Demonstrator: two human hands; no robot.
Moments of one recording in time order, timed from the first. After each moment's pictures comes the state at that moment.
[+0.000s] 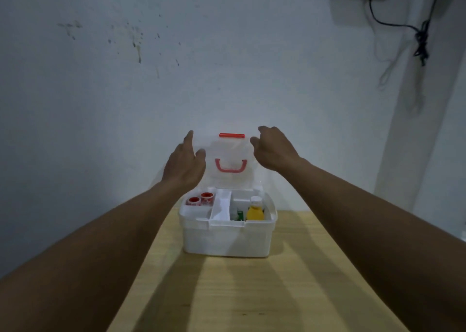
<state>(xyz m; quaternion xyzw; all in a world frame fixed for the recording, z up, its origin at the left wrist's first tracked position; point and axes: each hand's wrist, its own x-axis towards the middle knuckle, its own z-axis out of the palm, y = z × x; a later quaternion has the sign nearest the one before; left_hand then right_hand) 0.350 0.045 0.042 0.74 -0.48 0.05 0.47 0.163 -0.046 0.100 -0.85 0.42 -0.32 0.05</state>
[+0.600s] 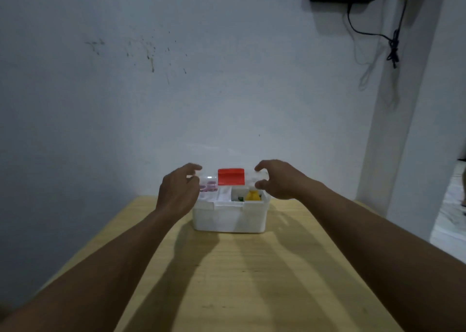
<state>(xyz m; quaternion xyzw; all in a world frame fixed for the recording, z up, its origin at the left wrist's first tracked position) 0.308 0.146 0.004 0.72 -0.47 0.06 0.51 0.094 0.032 0.061 -0.90 0.39 -0.17 0.07</state>
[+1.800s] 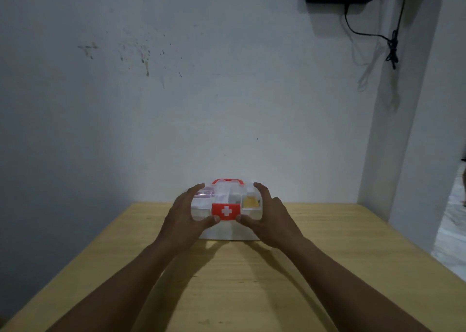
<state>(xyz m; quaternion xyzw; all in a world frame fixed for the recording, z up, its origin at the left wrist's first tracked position) 0.302 0.142 -0.050 0.68 -0.53 -0.03 0.49 0.113 0.034 -0.040 -0.83 0.39 -0.32 0.25</state>
